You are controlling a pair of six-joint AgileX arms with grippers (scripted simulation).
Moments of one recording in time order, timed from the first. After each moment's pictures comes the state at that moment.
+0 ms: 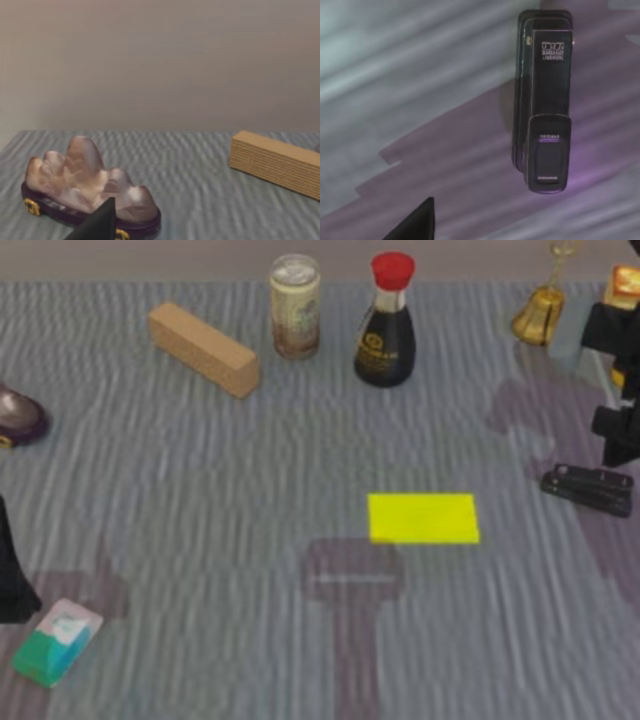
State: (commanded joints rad) left arm 0.00 0.00 0.00 0.00 0.00 0.00; right arm 0.12 2.12 1.82 -1.28 0.00 -1.01
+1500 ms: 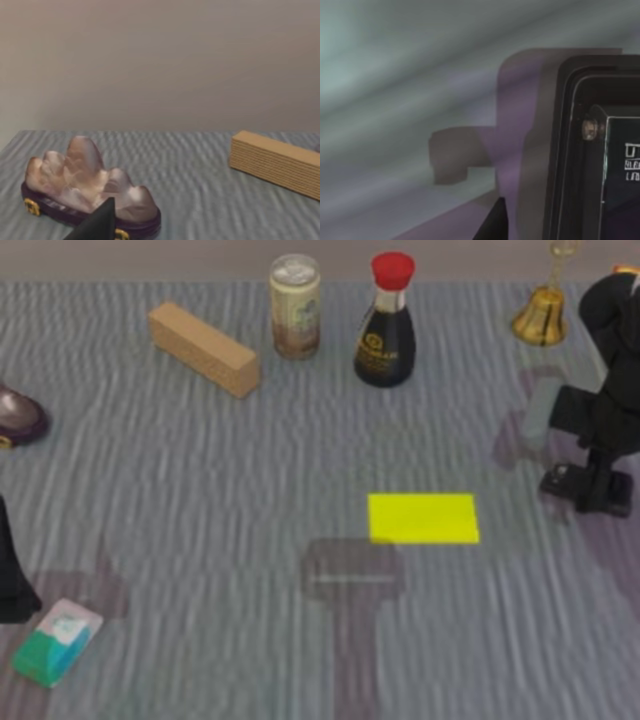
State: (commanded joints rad) left arm 0.00 0.00 0.00 0.00 0.00 0.00; right arm 0.13 2.22 1.56 -0.92 0.00 -1.01
